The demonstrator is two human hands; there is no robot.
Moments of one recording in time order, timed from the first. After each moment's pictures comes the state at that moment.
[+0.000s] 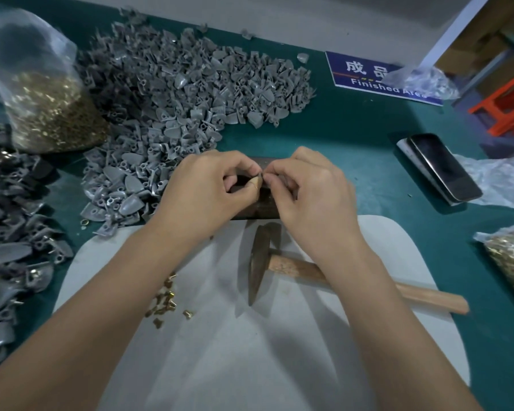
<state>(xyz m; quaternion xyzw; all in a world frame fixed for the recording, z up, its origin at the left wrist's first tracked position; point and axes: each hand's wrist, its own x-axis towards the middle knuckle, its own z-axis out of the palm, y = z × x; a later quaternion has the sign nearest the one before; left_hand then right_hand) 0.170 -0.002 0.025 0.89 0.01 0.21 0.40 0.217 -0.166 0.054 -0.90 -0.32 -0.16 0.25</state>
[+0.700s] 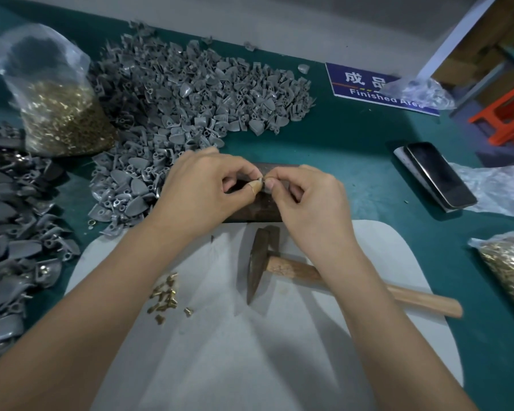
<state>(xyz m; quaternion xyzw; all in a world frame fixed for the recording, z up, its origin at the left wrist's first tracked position) 0.171 0.006 0.033 0.91 -0.03 0.23 0.33 0.219 -0.169 0.049 -0.90 -0.25 -0.07 0.34</state>
